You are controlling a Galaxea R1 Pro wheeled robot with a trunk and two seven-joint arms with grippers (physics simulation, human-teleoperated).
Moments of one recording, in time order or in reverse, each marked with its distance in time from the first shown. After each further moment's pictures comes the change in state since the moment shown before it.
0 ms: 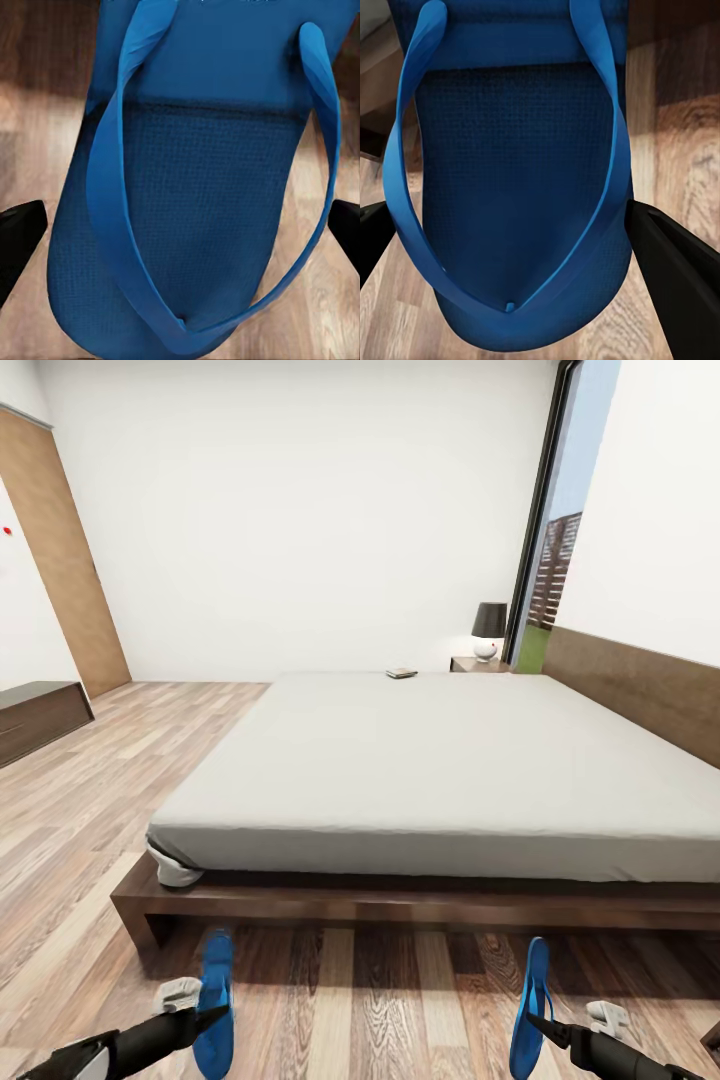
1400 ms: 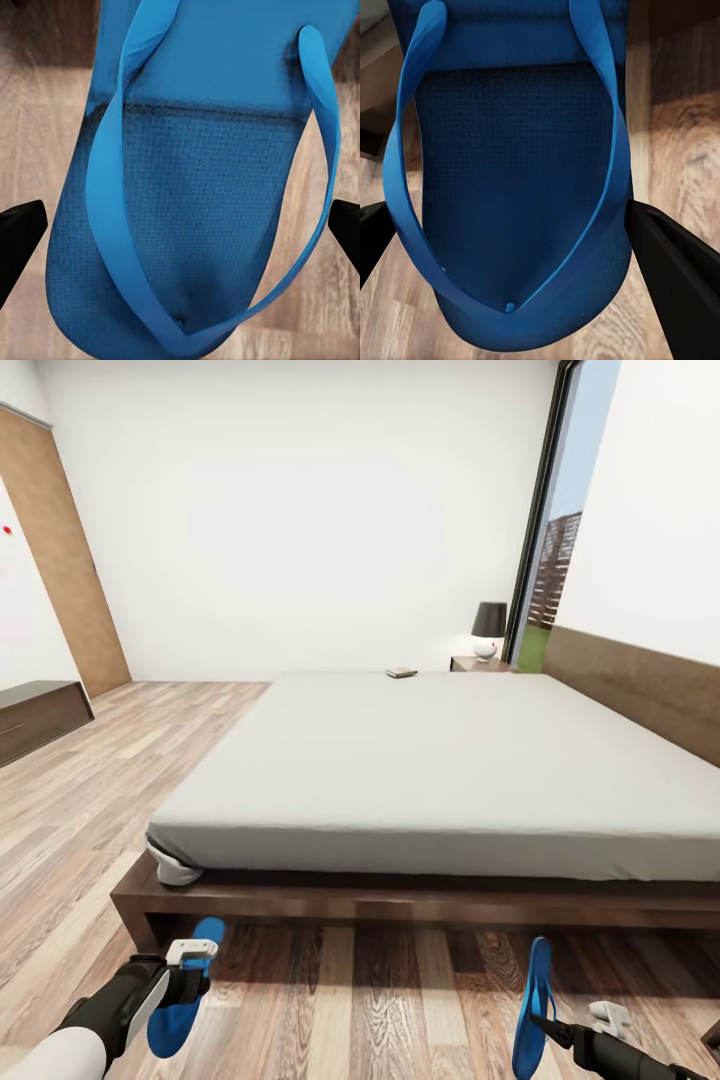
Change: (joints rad) left arm -0.018 -0.092 -0.006 -0.366 -0.273 0.461 0.691; right arm 0.000 -0.008 0.000 0.000 0.000 0.001 0.003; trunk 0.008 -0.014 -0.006
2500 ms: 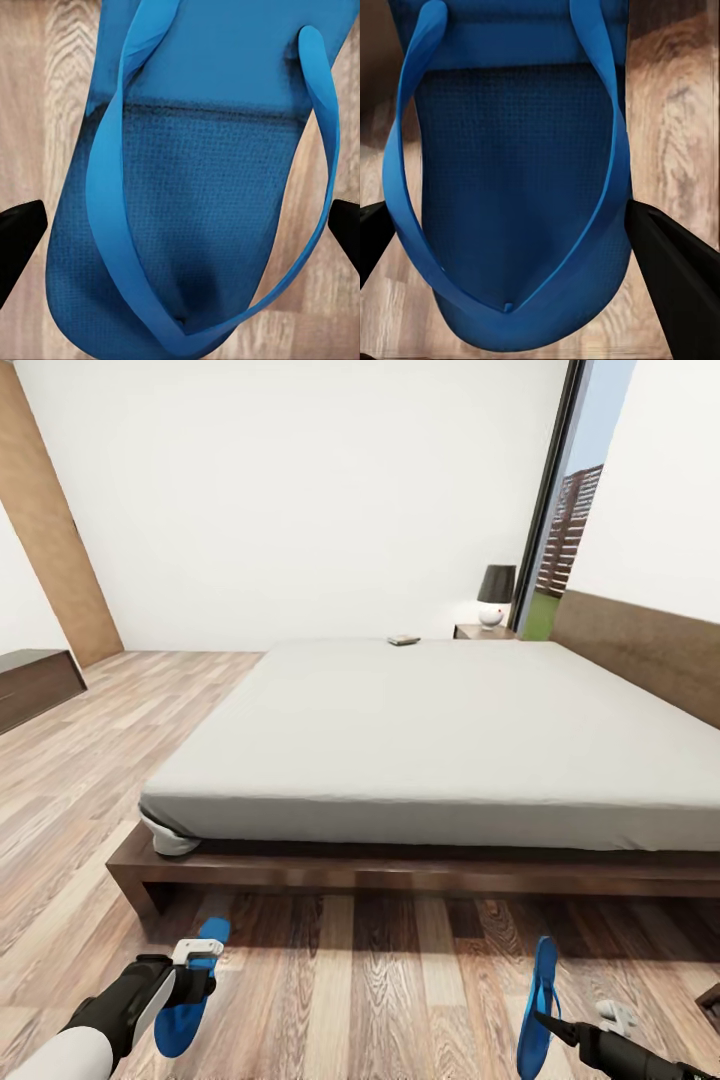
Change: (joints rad) left arm 0.000 -0.017 -0.001 0.000 0.000 0.000 0.001; right arm 0.000 -0.016 -0.012 -0.009 -0.003 0.050 0.015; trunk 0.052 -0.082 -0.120
